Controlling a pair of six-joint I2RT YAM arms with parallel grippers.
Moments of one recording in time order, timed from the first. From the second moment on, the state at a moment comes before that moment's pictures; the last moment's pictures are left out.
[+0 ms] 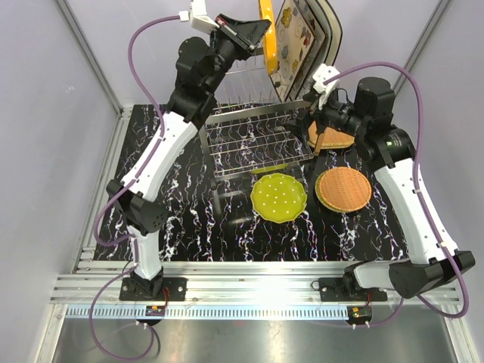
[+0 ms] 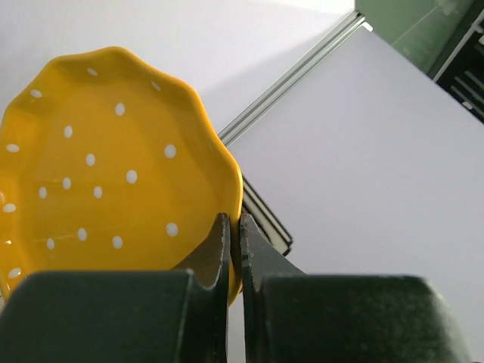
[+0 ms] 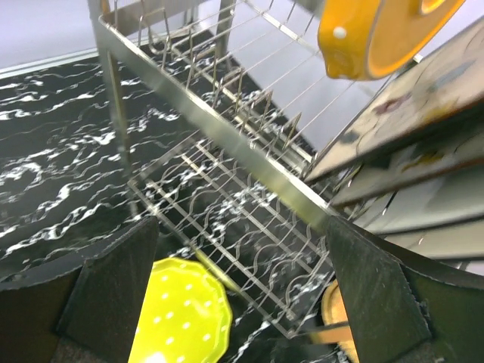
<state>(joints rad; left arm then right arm) -0.55 1.95 2.30 0.06 0.06 -0.98 0.30 1.32 1.63 -0.51 -0.57 -0.35</state>
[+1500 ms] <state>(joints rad) -0.55 1.73 1.97 0.18 -0.08 -1.06 0.66 1.75 1.74 0.34 0.23 -0.68</state>
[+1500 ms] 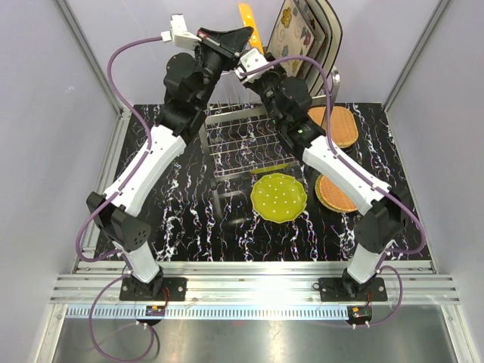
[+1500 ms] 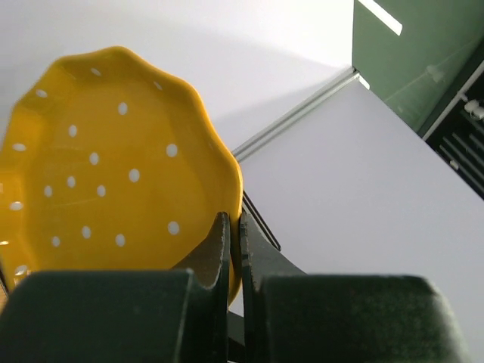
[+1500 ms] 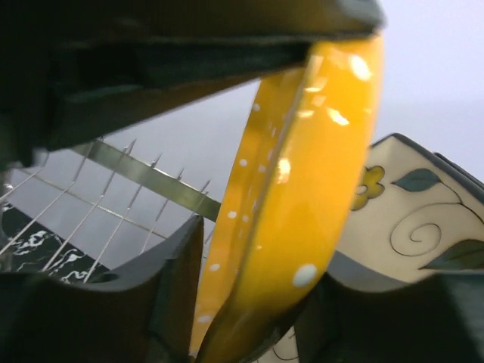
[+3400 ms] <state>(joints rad) -0.55 1.14 1.48 0.25 -0.11 -0.83 0.43 1.81 2.32 -0.41 -0.14 0.16</state>
